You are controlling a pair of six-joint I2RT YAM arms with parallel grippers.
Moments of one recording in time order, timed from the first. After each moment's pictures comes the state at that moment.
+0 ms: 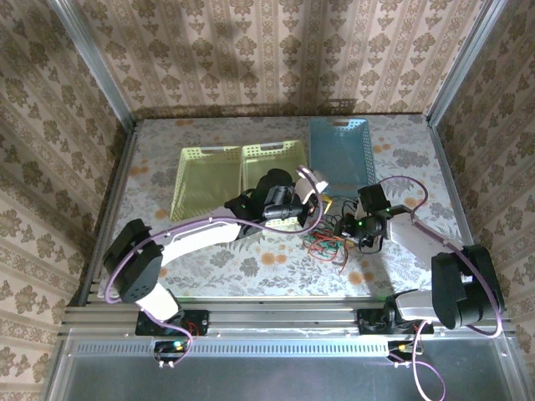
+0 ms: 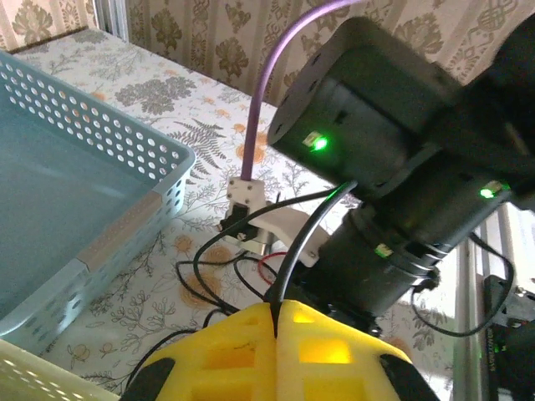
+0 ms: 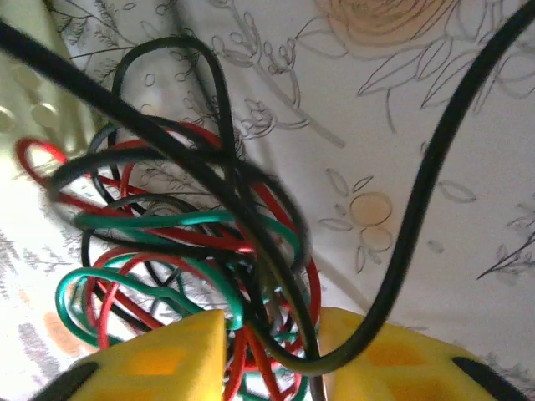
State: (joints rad) left arm -0.99 1.58 1.10 0.14 0.32 -0.13; right arm 0.20 1.34 0.66 -0.54 -0.32 0.61
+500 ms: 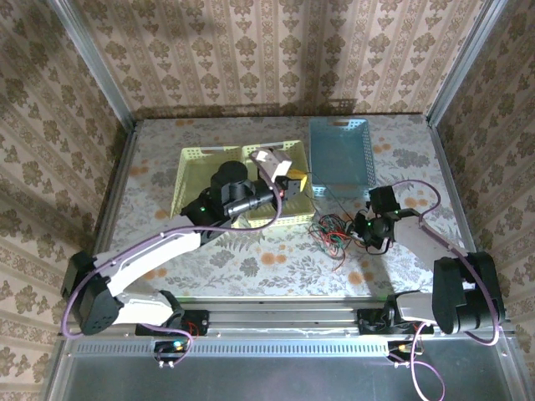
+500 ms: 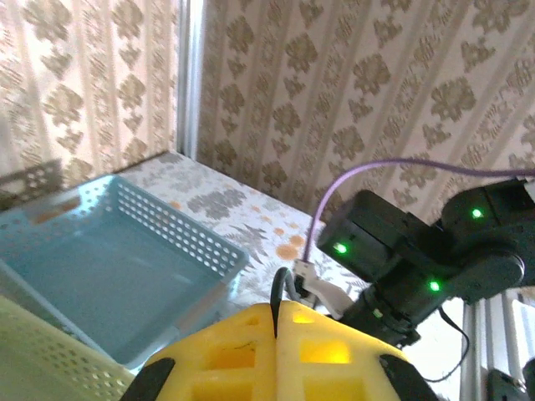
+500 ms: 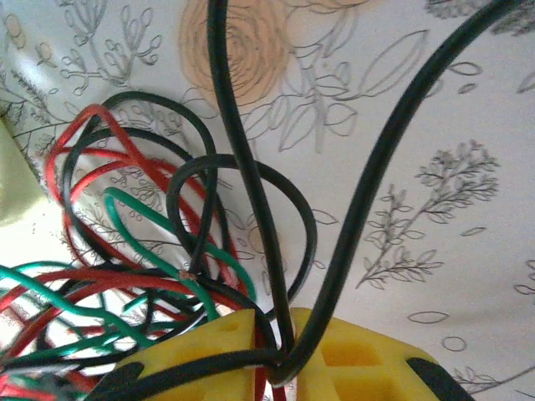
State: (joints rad) left arm -0.90 1.26 1.02 0.17 0.25 -0.17; right arm 0.10 1.29 0.62 -0.54 -0.27 0.63
